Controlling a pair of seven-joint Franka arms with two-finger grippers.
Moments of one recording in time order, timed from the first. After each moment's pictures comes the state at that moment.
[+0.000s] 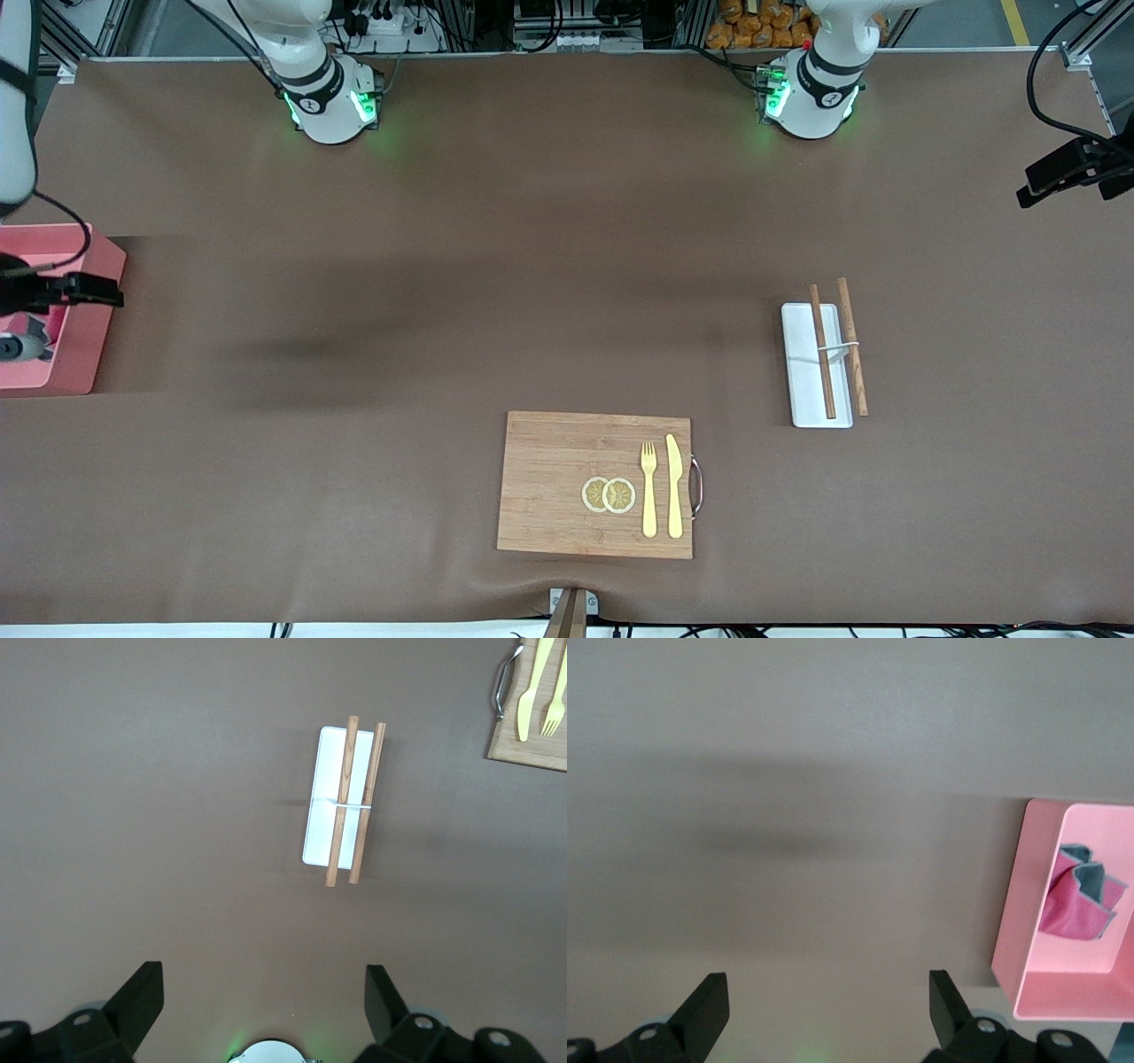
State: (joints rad) left arm 0.13 -0.04 -0.08 -1.52 -0.01 1.43 -0.06; right arm -0.22 0.22 0.09 -1.47 -0.09 1.52 -0.20
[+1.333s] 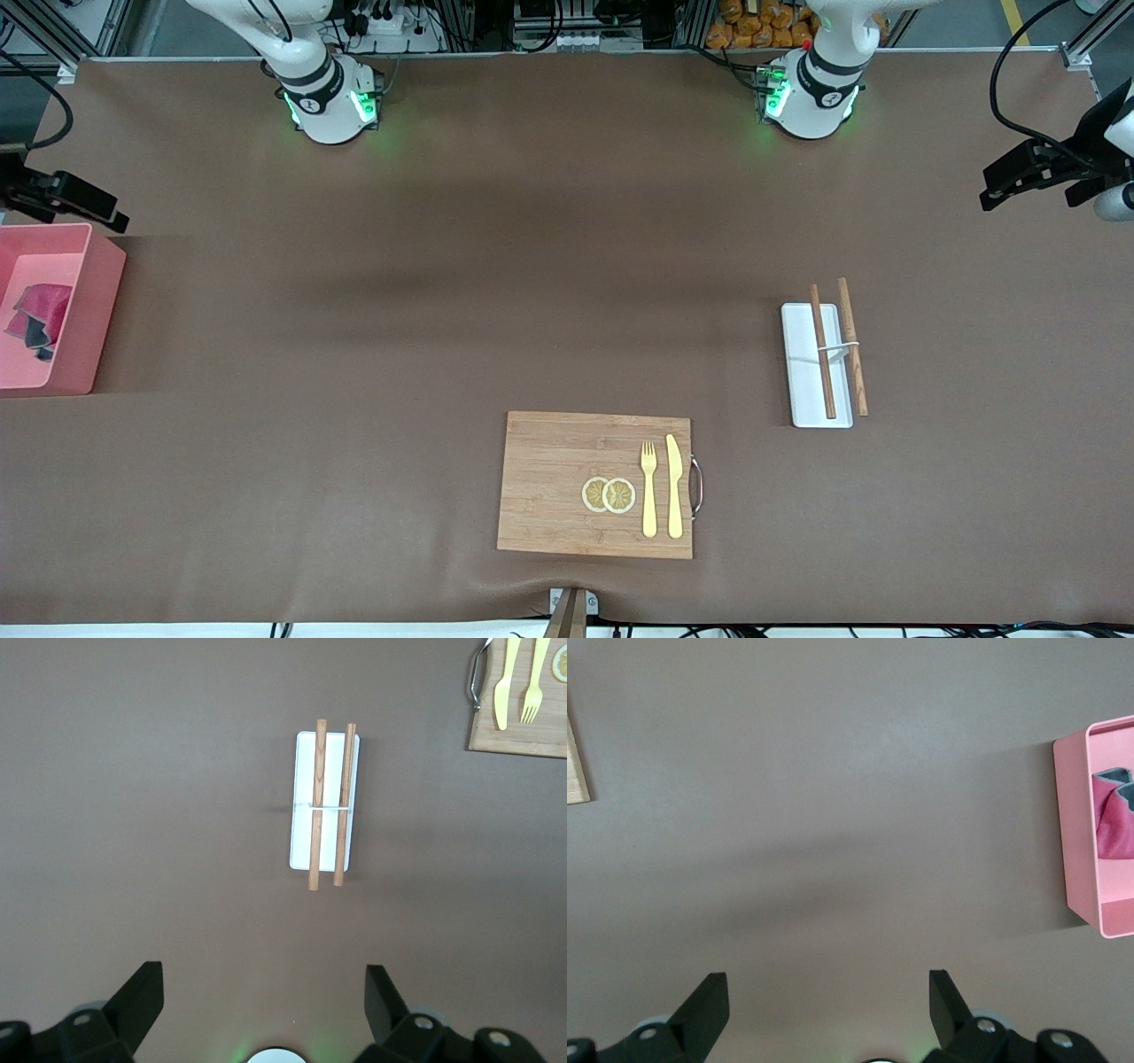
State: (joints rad) left arm 0.10 -0.04 -0.14 -1.52 0.02 1.45 -0.07; right arm -0.14 -0.04 0.05 -1.59 0.03 1.49 0.07
